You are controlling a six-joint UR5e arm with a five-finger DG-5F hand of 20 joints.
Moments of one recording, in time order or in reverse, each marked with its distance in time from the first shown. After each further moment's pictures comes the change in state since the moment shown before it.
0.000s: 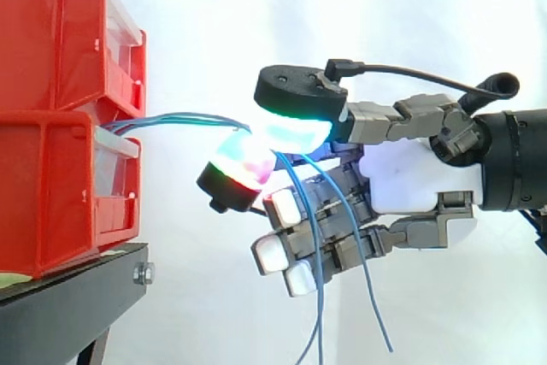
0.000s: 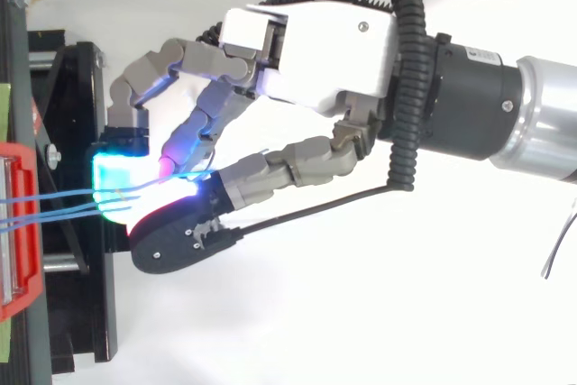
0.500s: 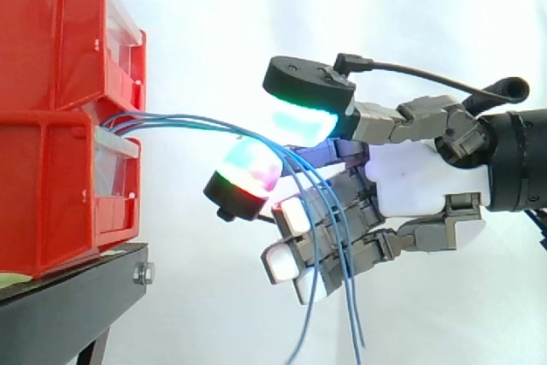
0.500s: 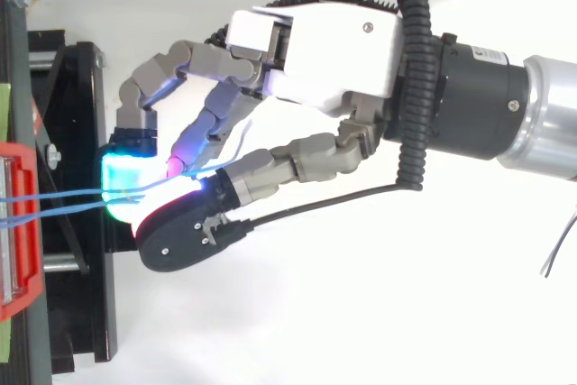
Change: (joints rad) arm 0.000 0.006 0.000 -0.035 -0.001 0.001
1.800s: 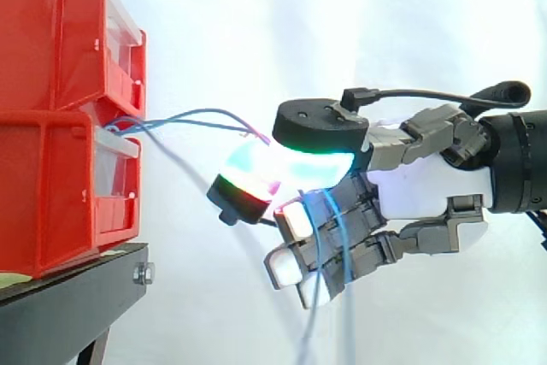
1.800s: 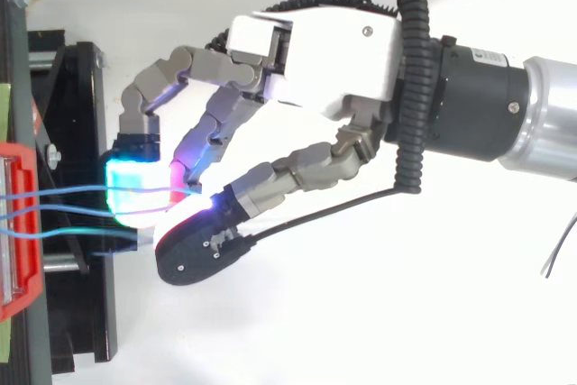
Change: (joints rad) arm 0.000 0.000 0.000 -0.008 -0.010 0.000
